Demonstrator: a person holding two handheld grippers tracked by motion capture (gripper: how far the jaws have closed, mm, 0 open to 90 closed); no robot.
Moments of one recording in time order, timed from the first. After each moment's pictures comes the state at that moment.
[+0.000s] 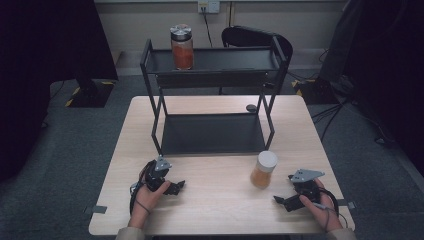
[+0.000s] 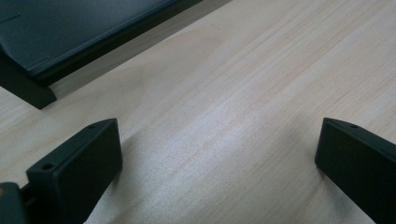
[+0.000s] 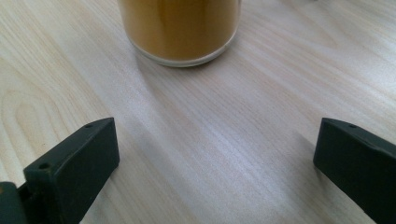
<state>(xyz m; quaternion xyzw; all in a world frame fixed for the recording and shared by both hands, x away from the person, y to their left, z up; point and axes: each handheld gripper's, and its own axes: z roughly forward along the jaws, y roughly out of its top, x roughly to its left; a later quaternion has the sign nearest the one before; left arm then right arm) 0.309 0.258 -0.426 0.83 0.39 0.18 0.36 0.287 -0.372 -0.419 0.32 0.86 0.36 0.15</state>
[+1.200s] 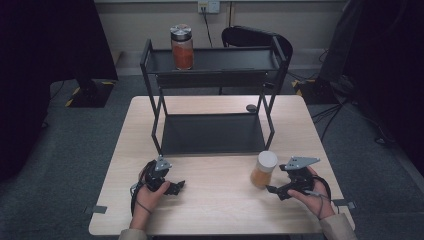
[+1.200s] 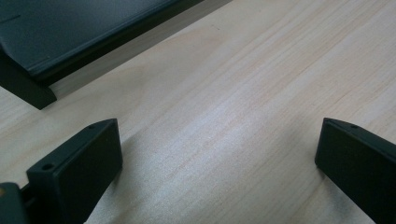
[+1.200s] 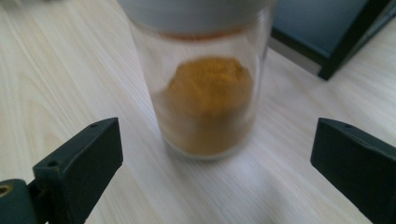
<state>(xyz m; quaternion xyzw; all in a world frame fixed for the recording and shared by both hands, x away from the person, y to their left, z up) 0.309 0.258 -0.426 0.83 0.39 0.18 0.36 0.311 -0.357 -0.388 0.30 0.85 0.41 0.13</state>
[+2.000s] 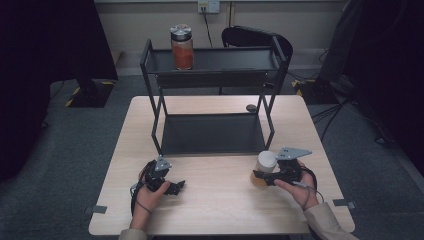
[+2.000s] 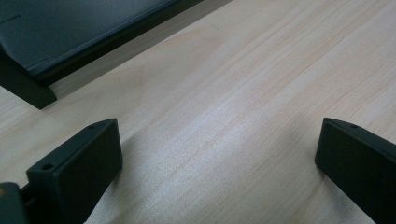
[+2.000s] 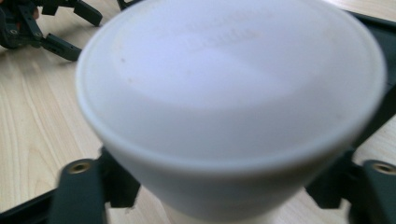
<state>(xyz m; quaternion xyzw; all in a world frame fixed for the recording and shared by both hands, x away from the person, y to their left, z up) 0.309 0.258 -0.426 0.83 0.39 0.18 0.36 0.322 -0.335 -0.392 0.30 0.82 0.47 0.14</state>
